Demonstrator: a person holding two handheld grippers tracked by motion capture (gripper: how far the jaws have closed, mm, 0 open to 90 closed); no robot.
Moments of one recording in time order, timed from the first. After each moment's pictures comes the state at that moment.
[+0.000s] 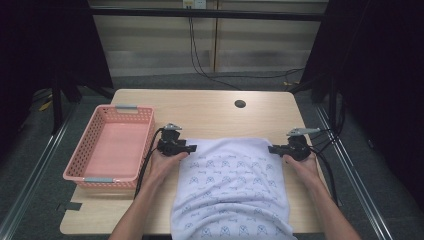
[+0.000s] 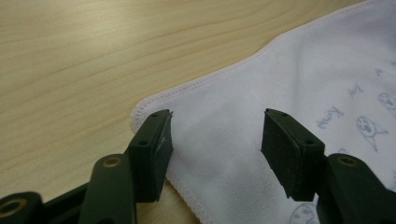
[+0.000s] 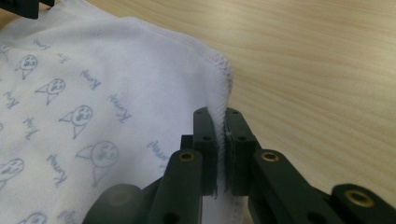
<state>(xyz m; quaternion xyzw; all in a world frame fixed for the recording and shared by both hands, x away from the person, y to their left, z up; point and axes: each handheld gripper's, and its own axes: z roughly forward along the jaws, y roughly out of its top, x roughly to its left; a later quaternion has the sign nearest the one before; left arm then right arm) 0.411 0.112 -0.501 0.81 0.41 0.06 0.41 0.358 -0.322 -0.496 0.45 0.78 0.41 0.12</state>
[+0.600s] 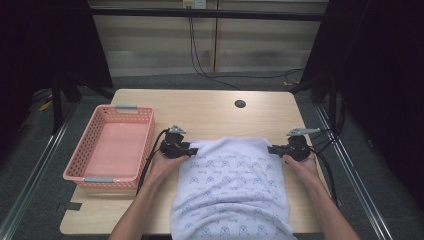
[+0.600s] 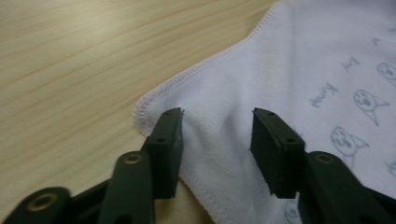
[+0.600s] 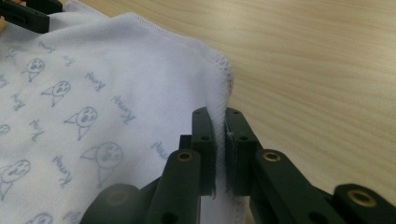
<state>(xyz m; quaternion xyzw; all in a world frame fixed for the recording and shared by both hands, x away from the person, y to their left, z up) 0.408 0.105 -0.504 0.84 0.37 0.05 0.40 0.358 -0.322 -0.497 0.45 0.78 0.42 0.11</state>
